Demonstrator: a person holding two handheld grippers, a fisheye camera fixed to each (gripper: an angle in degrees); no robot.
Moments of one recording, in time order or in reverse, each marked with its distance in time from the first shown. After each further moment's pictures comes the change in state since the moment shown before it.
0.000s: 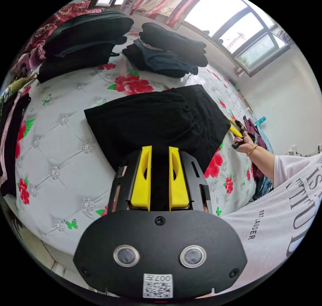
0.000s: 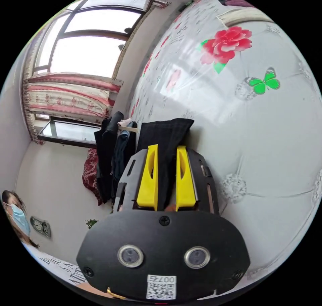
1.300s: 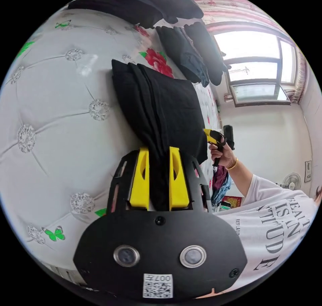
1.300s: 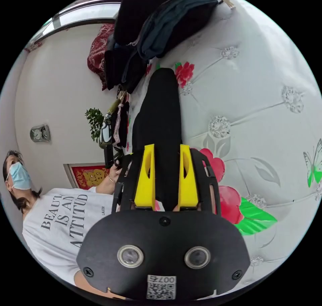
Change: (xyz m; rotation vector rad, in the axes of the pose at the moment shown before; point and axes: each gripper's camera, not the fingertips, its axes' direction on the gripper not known) left arm -0.173 -0.022 0.008 -0.087 0.392 -0.275; right arm -0.112 0.140 0.148 -1.026 -0.025 -0.374
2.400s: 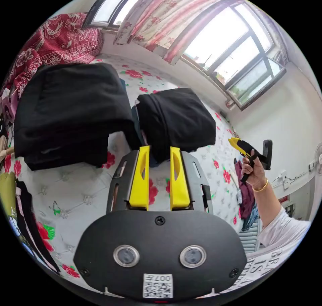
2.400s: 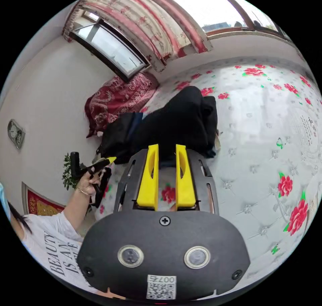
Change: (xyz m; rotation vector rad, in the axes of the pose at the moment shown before) left arm 0.243 -0.209 0.031 0.205 -0.350 0.393; right arm -0.171 -0.102 -0.104 0.525 0.452 -0.223
